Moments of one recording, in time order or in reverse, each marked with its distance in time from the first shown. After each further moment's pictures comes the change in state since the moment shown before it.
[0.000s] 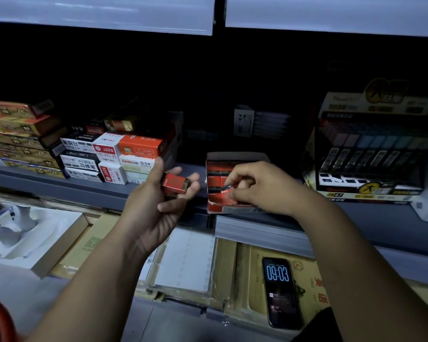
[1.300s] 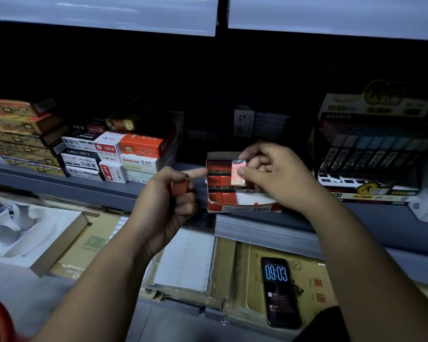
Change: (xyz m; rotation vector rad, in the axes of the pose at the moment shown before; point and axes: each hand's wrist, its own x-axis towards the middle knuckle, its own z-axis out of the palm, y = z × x) left_hand 0.006 -0.011 0.006 0.211 -0.113 0.031; right_hand -0.008 0.002 -0.012 0.215 0.255 -0.085
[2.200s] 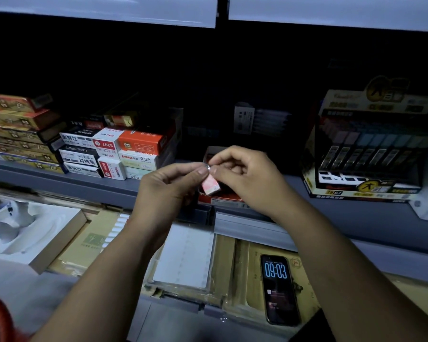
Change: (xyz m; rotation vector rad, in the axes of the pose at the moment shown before) left_hand -0.007 -0.005 -0.002 0.496 0.092 0.312; right_hand -0.004 -0.017 0.039 0.086 -0.017 -0.071
